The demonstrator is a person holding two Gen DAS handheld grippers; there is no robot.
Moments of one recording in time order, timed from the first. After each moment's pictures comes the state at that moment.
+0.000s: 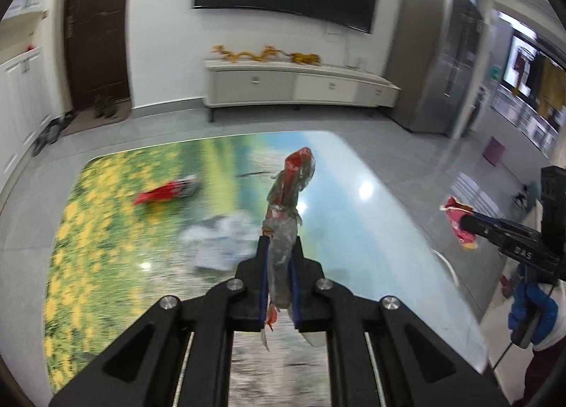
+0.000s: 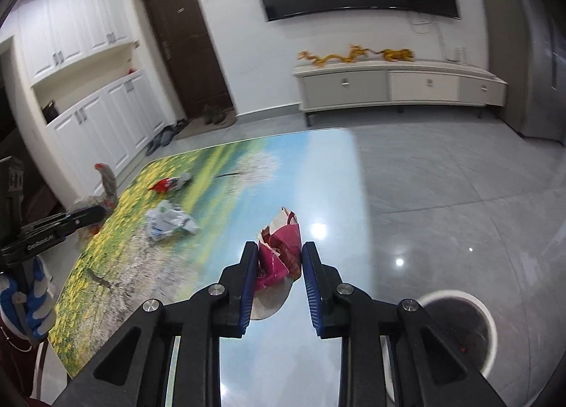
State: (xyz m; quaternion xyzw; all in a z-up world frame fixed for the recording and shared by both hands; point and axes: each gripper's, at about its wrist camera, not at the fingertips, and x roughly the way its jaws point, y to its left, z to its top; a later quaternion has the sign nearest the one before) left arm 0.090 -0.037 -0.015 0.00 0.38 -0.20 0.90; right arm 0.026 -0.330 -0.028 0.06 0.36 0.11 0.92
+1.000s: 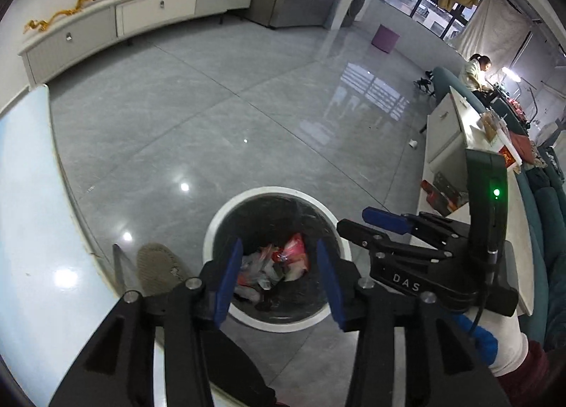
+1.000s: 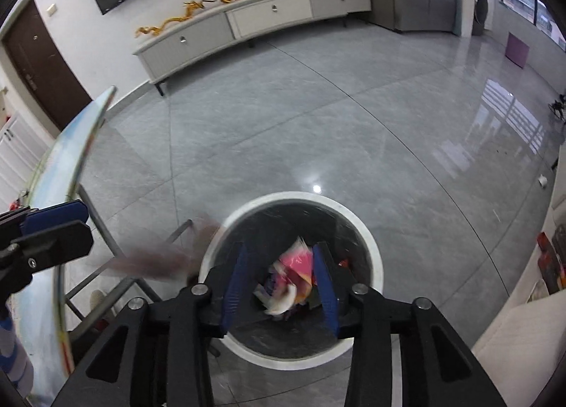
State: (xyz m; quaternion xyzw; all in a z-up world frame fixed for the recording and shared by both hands) left arm 0.099 -0.387 -0.108 0.09 0.50 -0.43 0.75; right arm 0.000 -0.544 -0.138 0.15 0.47 -0.11 0.86
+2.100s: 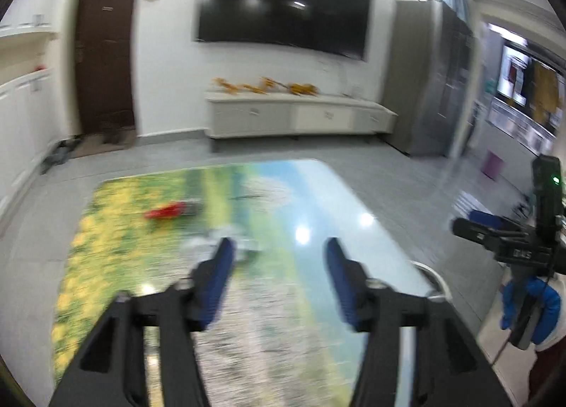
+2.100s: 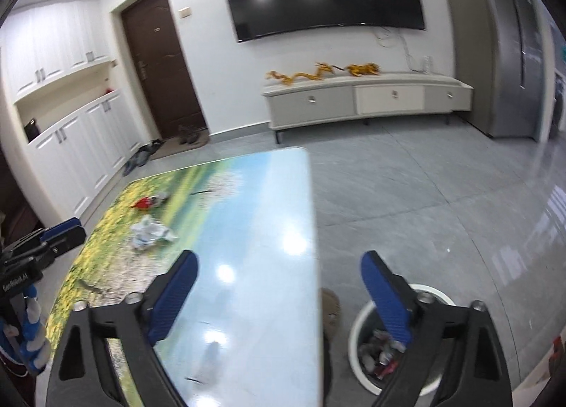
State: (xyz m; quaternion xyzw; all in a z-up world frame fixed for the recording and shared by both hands) left arm 0.020 -0.014 0.021 -0.01 0.30 -0.15 0.94; right arm 0.001 -0.331 0.004 0.05 0.33 0.08 0.94
